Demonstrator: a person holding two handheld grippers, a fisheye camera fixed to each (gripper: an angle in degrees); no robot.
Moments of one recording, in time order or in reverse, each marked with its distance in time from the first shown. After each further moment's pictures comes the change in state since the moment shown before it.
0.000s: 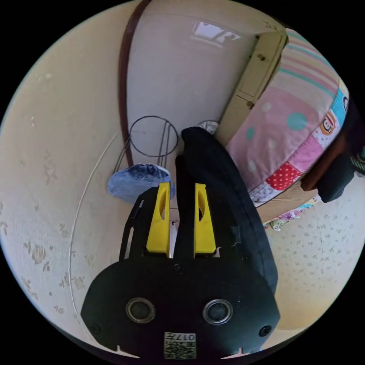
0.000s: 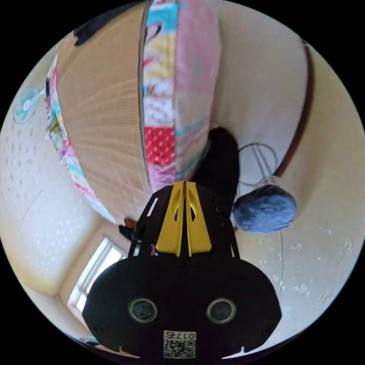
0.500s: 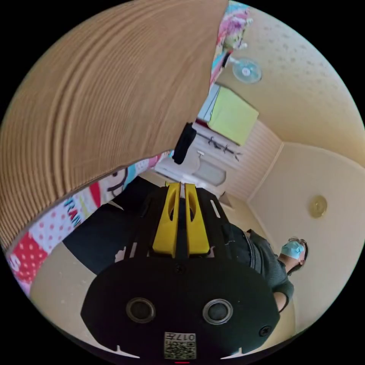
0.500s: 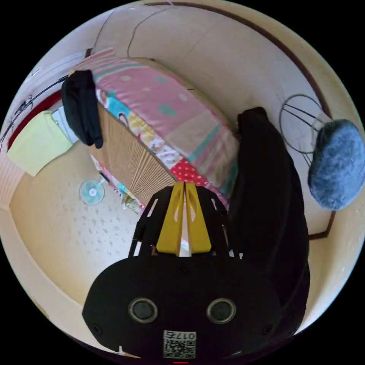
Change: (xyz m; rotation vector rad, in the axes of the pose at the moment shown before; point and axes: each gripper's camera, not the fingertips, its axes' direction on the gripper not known) left arm 0.456 0.089 0.164 -0.925 -0.221 1.155; right arm 0.051 0.146 0.097 0.112 -0.721 0.424
